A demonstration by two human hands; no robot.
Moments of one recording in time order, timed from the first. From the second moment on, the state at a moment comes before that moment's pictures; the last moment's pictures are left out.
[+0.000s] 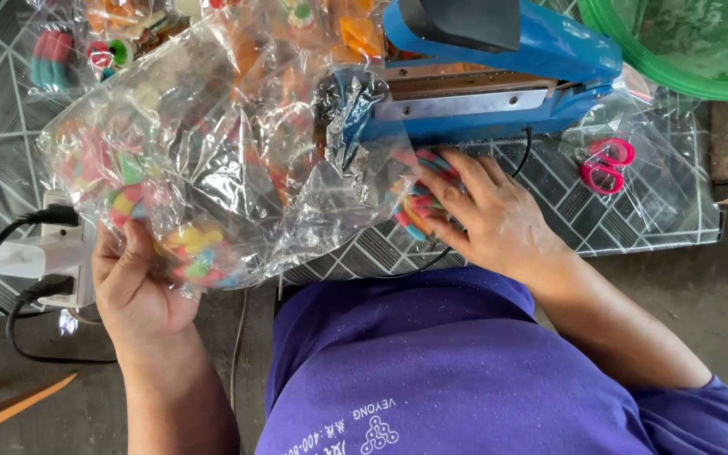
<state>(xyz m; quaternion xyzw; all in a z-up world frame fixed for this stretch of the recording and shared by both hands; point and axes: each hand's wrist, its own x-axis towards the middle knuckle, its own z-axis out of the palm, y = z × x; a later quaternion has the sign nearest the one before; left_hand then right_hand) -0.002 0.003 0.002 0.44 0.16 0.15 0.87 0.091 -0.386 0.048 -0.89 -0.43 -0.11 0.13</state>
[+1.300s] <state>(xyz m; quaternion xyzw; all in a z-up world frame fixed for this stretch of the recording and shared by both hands) -0.004 -0.016 0.019 0.47 0.12 0.05 0.87 0.072 -0.439 0.138 -0.87 -0.33 -0.07 0.35</state>
